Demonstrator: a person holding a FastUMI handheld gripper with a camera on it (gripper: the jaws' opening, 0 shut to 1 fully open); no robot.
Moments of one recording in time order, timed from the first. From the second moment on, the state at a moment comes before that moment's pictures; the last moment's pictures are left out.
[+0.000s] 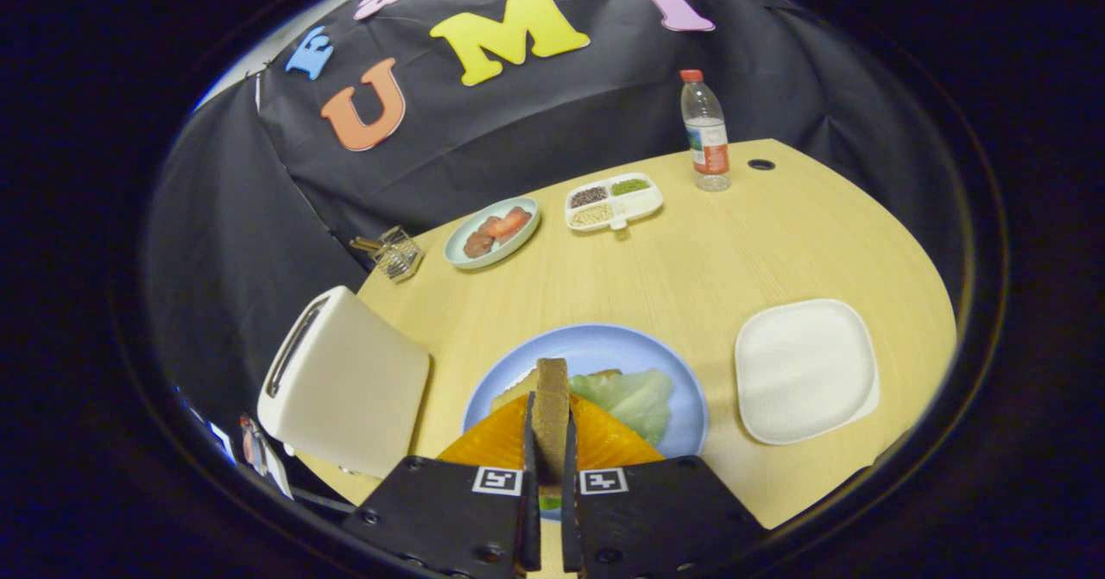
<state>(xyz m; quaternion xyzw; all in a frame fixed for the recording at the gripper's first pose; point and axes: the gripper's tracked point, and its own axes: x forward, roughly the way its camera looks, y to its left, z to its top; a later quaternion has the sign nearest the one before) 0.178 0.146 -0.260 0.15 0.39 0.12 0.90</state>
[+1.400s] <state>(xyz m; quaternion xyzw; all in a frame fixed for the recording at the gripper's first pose) 0.136 0.108 -0.146 0.03 0.17 0.05 0.98</state>
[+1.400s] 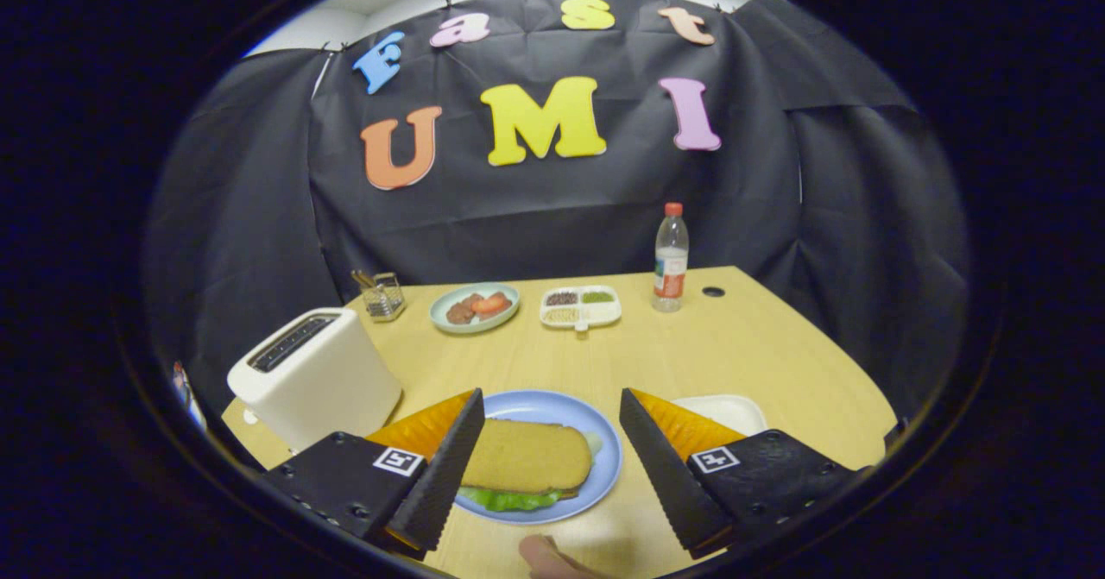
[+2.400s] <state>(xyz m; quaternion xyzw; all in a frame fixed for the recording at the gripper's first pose) 0.006 0.111 -0.026 -0.02 0.02 0.04 1.00</state>
